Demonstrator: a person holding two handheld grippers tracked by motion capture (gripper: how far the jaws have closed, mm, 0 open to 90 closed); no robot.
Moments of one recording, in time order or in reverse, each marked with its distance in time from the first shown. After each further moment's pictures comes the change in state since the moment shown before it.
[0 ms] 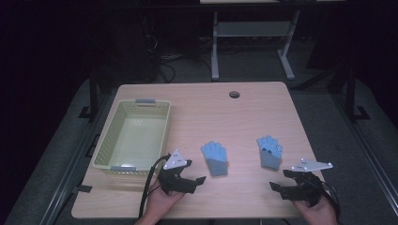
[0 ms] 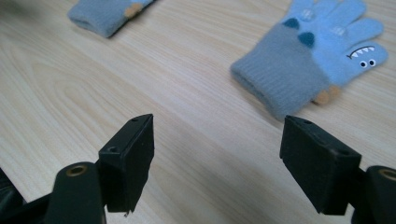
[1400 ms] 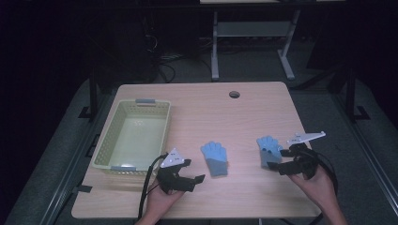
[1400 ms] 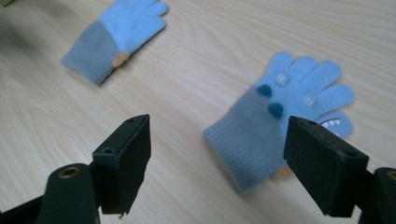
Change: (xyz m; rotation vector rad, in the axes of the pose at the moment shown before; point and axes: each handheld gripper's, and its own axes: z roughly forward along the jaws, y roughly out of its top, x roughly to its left) left arm 0.005 -0.002 -0.001 -0.026 -0.010 -0.055; right arm -0.028 0.068 0.005 0.075 0.051 -0.018
